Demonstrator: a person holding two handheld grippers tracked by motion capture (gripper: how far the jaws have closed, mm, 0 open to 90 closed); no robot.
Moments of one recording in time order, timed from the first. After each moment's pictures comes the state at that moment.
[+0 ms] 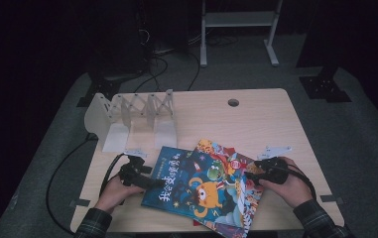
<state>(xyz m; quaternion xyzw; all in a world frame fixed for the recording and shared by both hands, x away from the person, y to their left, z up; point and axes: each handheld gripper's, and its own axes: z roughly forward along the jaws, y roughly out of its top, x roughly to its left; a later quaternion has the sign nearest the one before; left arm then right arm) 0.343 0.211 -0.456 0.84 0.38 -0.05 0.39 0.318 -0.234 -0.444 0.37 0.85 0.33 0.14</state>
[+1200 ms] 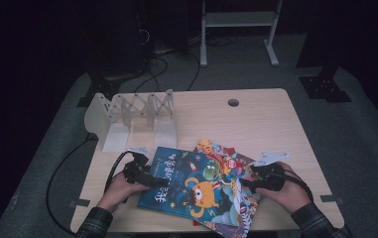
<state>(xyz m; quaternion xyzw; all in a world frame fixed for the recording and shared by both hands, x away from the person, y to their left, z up) 0.352 0.204 -0.454 0.83 0.38 -0.08 0.39 0.306 -0.224 -0.446 0.35 0.86 0.35 0.14</state>
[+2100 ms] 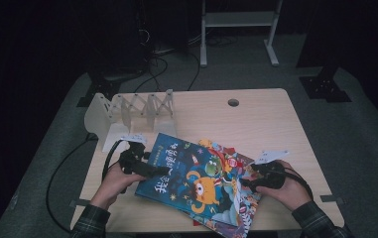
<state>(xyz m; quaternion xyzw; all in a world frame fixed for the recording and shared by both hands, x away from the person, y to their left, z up) 0.349 0.196 -0.390 0.83 0.34 -0.04 0.44 0.314 -0.228 -0.448 0.34 0.86 0.35 0.12</state>
